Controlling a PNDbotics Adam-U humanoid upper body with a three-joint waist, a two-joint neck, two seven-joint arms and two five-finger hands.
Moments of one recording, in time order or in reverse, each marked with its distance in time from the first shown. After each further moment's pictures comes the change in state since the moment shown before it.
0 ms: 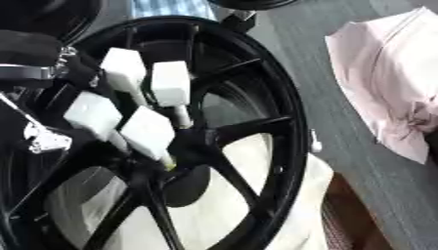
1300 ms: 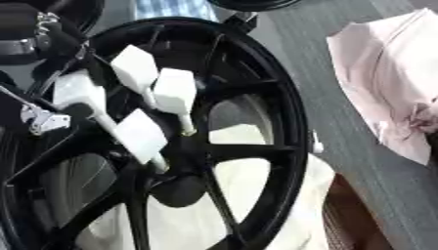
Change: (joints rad) left arm 0.032 0.004 0.091 -0.041 -0.030 0.023 0.210; right arm 0.000 0.000 0.000 0.000 -0.001 0.003 -0.015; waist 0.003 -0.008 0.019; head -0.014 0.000
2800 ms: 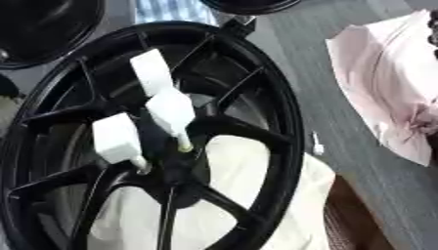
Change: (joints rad) left arm 0.195 0.056 0.422 0.511 0.126 0.055 0.244; right arm 0.019 -0.011 -0.019 -0.006 0.000 0.000 -0.022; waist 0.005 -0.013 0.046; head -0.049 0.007
